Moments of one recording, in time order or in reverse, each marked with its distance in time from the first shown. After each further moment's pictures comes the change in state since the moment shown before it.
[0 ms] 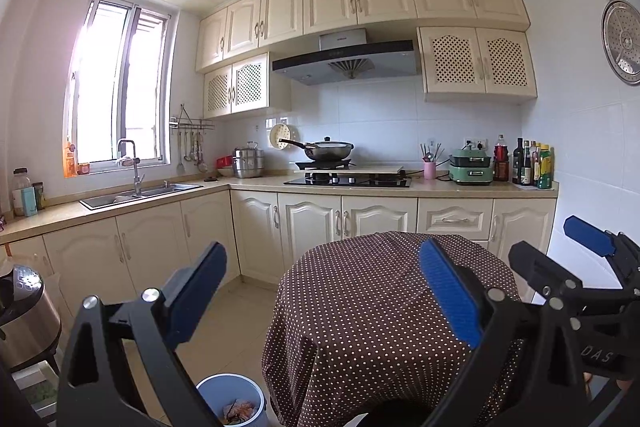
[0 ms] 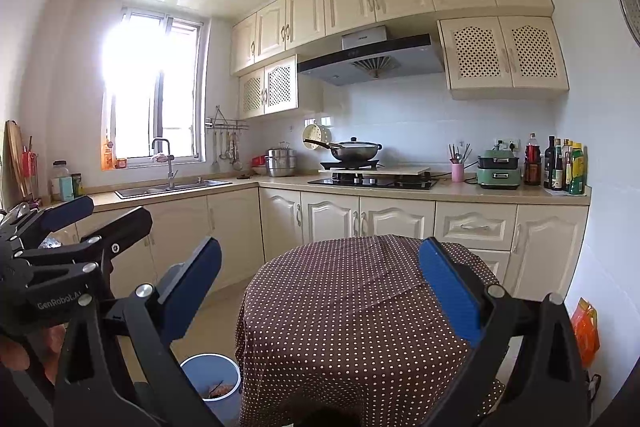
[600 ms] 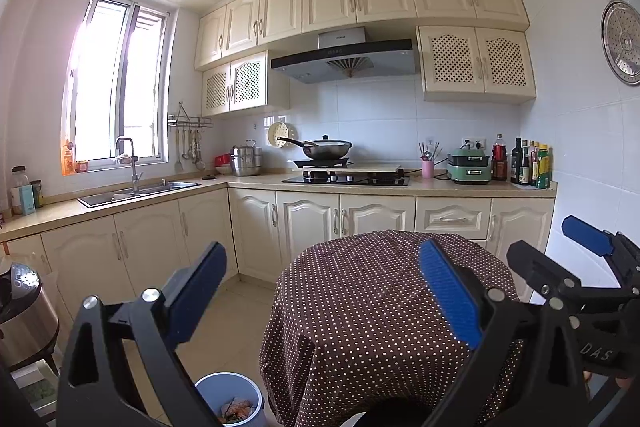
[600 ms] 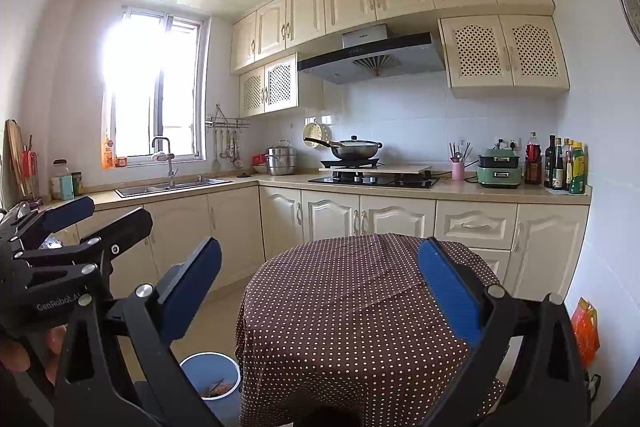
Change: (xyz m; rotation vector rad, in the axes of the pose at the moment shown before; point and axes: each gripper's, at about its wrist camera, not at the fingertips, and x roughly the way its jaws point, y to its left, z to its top) left arm 0.002 0.000 -0.005 -0.002 0.003 -0.008; right arm 0.005 0.000 -0.004 -0.003 0.005 0.000
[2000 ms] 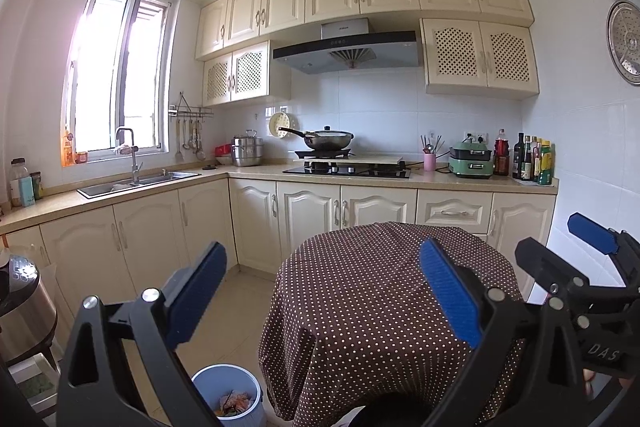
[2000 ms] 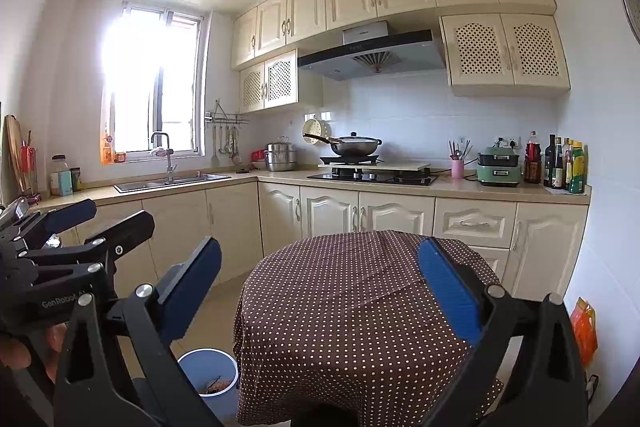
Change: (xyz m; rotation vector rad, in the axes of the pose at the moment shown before) left arm 0.009 0.009 -0.004 -0.015 0.038 -0.001; right arm 0.000 0.003 -0.006 -0.007 0.013 -0.004
